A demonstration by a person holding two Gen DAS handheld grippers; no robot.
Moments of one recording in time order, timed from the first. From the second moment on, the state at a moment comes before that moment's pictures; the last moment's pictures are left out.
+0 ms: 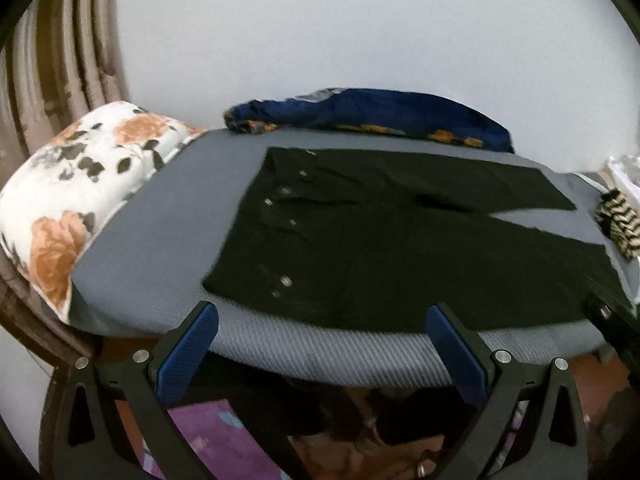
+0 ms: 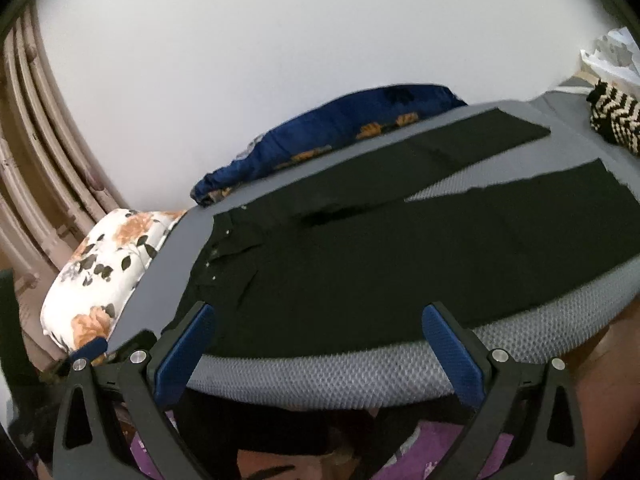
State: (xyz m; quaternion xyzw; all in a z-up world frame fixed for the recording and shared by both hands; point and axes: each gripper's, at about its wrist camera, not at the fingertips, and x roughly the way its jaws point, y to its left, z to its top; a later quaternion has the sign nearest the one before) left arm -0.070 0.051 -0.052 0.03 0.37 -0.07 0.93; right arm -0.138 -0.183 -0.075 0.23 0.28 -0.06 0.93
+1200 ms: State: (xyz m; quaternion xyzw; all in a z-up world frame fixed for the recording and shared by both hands) left arm 0.055 0.088 -0.030 0.08 0.36 -0.03 0.93; right arm -0.055 -0.161 -0.024 0.12 0.34 -0.02 0.93
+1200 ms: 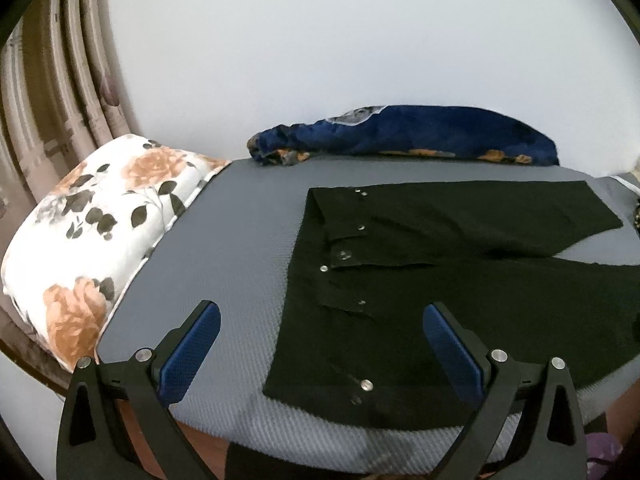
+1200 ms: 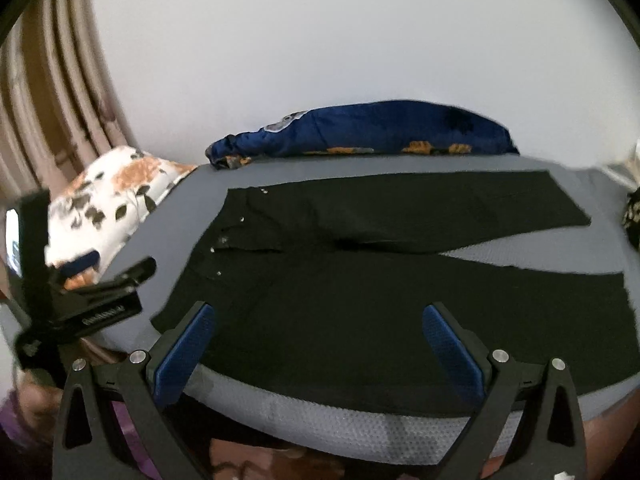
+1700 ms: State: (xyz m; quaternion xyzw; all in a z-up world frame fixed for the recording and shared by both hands) left arm 0.138 0.103 -0.057 0.12 0.37 -0.03 0.92; right arm -0.021 -0.173 -0.051 0.16 0.38 -0.02 0.91
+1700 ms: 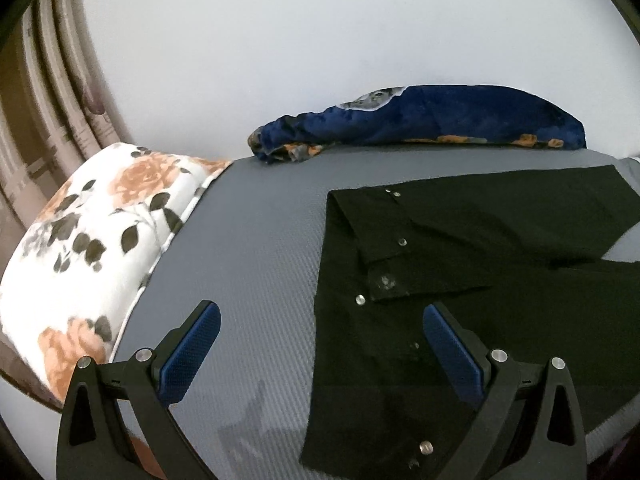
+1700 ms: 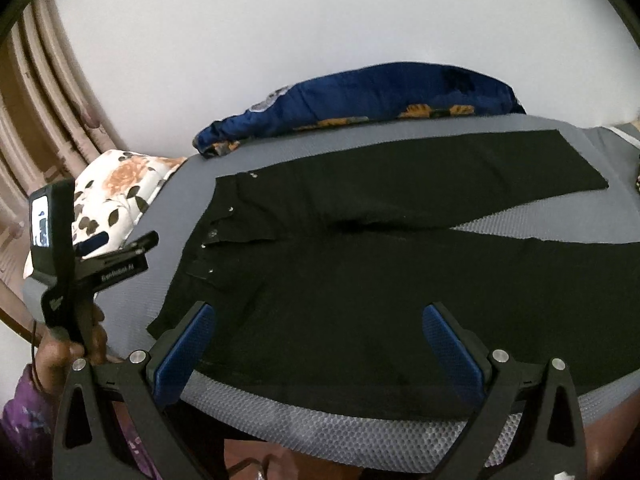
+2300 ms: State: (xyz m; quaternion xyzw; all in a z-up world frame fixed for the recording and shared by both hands) left arm 0.323 0.139 -0.097 0.11 0.43 -0.14 0.88; right arm 0.015 -0.188 -0.085 0.18 0.43 -0.03 0.89
